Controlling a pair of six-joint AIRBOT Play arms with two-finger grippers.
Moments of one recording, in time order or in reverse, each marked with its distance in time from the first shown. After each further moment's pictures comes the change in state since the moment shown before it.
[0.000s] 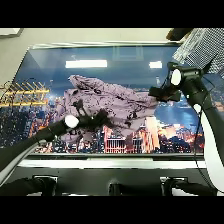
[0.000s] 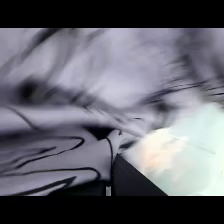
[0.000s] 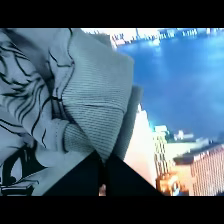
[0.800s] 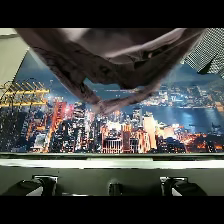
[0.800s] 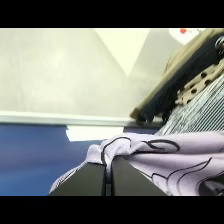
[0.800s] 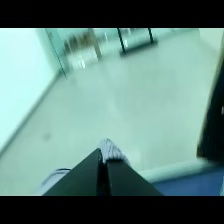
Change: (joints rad) left arm 0.359 0.333 1.089 0.669 -0.589 0.086; right arm 0.000 0.438 0.615 -0.135 -0.346 0.014
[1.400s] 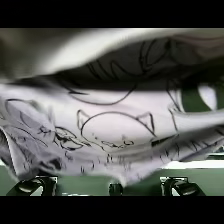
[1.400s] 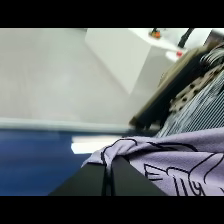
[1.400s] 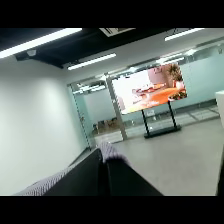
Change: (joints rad) left arm 0.016 0.238 -0.124 0.051 -0.105 -0.048; right arm 0.000 0.205 0.014 0.011 0.015 -0.020
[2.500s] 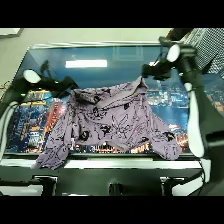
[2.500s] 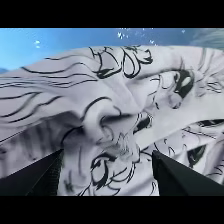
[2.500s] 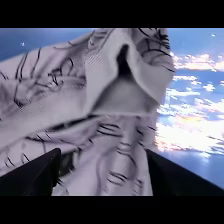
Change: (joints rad) left arm 0.101 -0.722 -0.422 -0.248 0.107 -0.053; right arm -0.029 -0.953 -0.099 0.274 0.408 -0.202
